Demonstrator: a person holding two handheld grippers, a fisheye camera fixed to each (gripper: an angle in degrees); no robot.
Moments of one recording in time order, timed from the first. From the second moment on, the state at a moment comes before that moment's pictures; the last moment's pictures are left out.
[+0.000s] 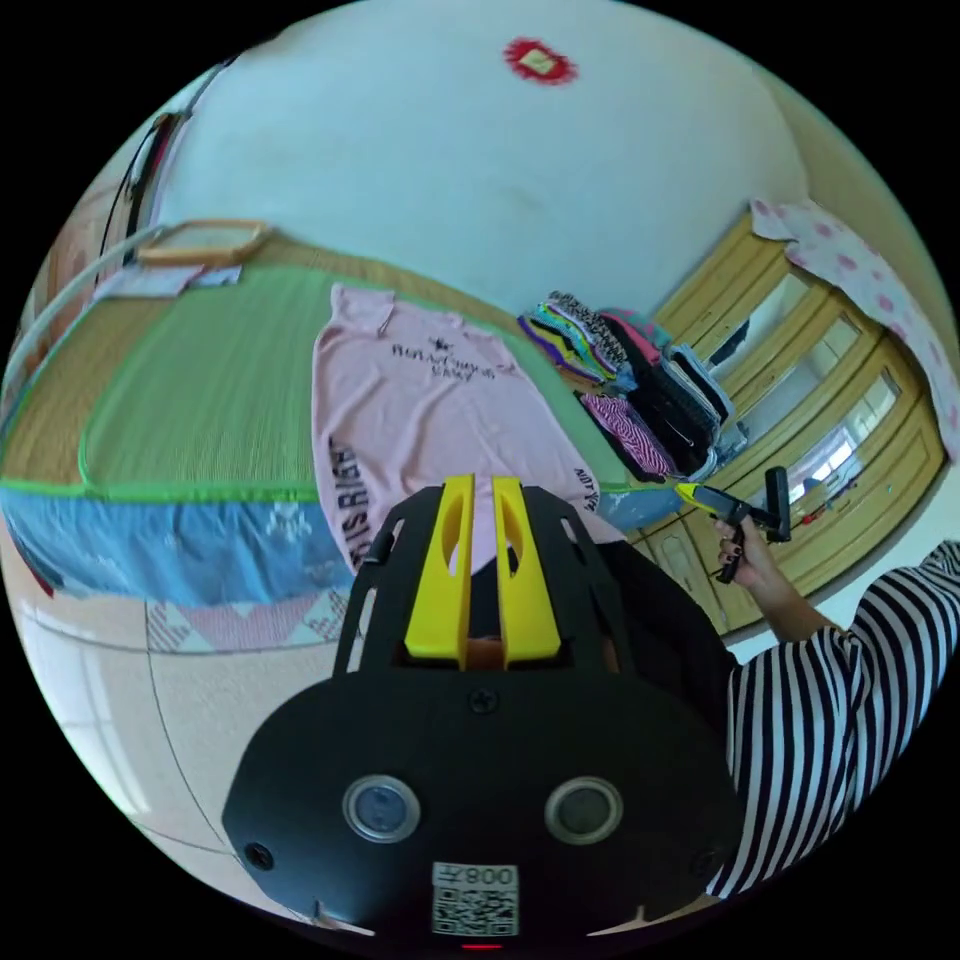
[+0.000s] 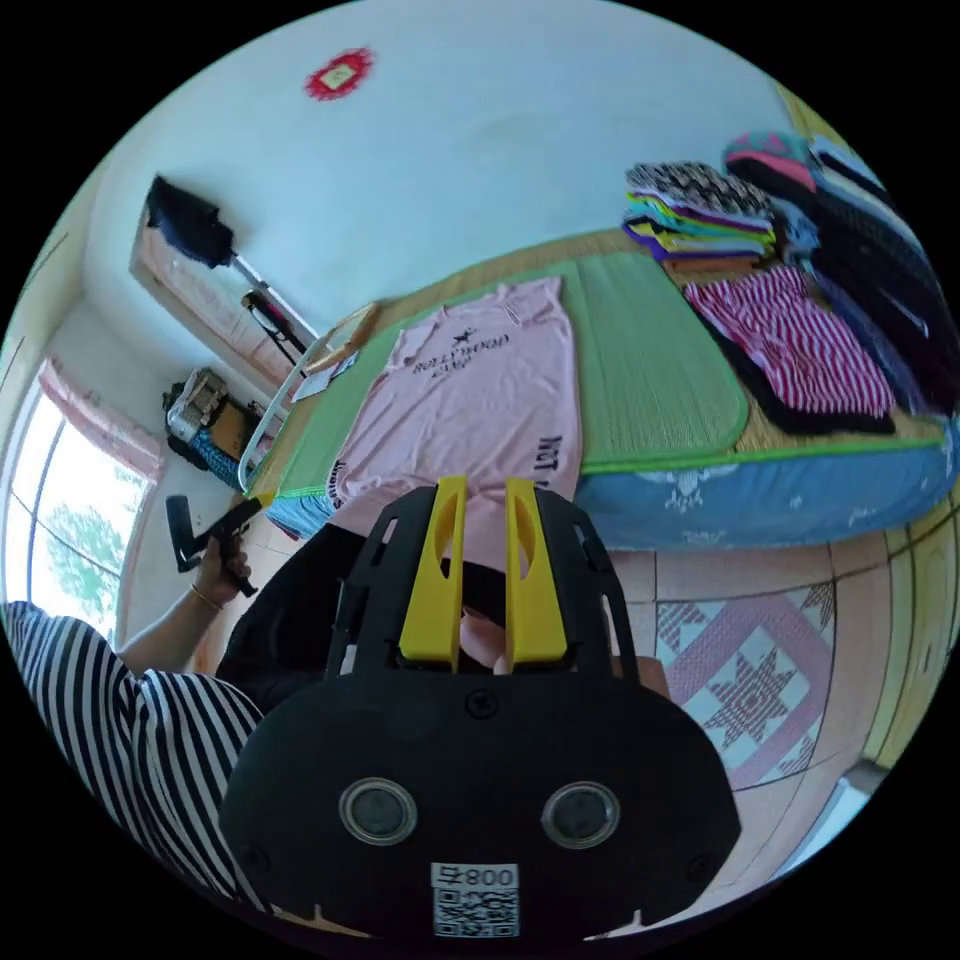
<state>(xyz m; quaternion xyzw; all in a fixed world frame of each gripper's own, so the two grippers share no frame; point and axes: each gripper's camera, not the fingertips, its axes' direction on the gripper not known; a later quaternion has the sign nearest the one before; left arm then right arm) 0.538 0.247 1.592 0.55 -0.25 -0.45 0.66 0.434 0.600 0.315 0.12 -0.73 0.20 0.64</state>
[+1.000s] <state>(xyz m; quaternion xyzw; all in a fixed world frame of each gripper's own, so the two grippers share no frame) 0.295 0.445 1.711 0.57 0.09 -0.61 0.54 0.113 0.660 0.569 -0.15 -0.88 0.26 0.37</state>
